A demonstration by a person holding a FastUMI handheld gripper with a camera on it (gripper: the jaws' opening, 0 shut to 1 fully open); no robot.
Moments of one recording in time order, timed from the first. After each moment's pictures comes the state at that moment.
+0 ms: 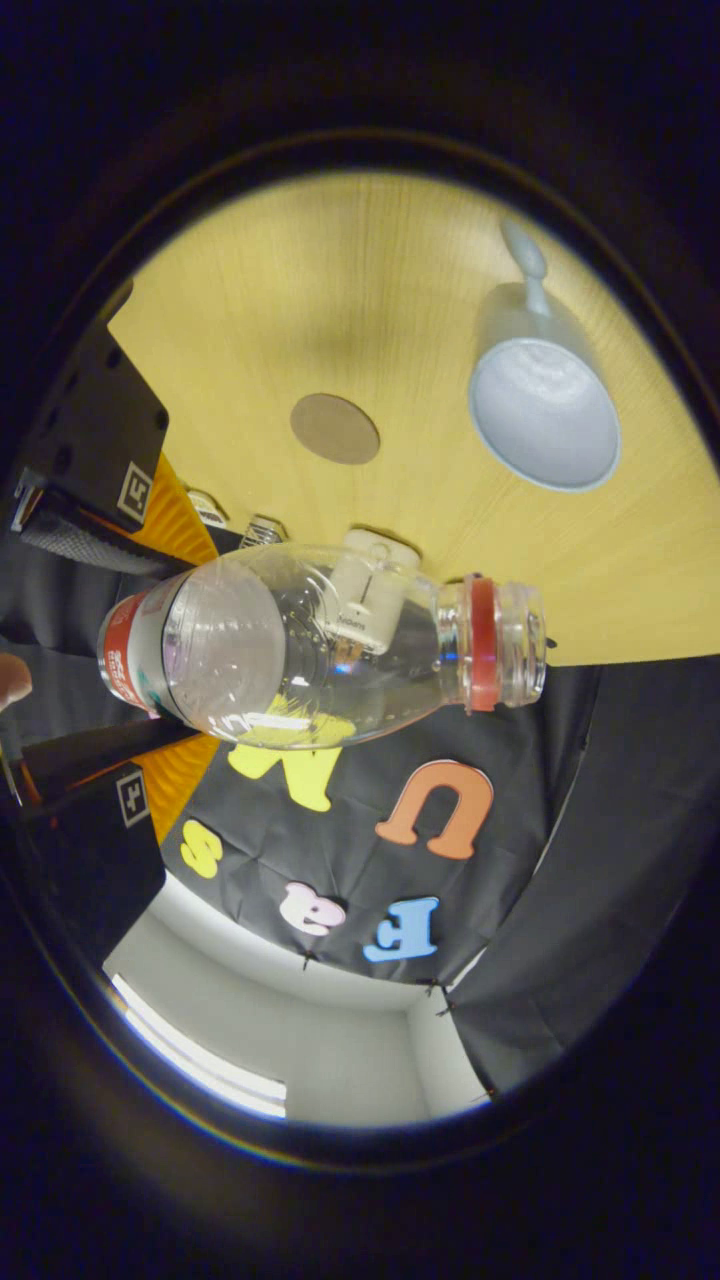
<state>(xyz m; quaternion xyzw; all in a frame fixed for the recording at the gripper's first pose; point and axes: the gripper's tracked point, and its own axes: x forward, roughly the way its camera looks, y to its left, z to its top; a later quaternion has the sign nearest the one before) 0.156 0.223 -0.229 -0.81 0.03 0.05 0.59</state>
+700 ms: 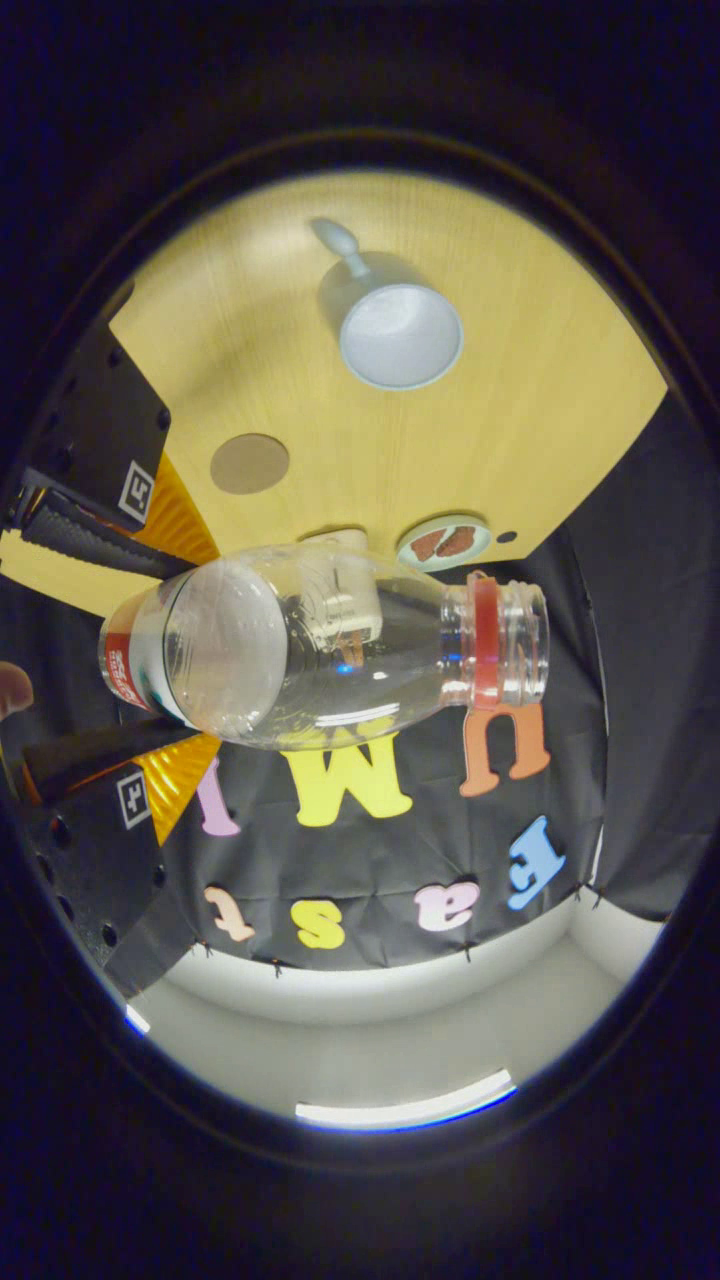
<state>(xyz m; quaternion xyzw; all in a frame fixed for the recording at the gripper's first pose) 0.135 0.209 -0.216 -0.61 0.06 0.07 0.79</state>
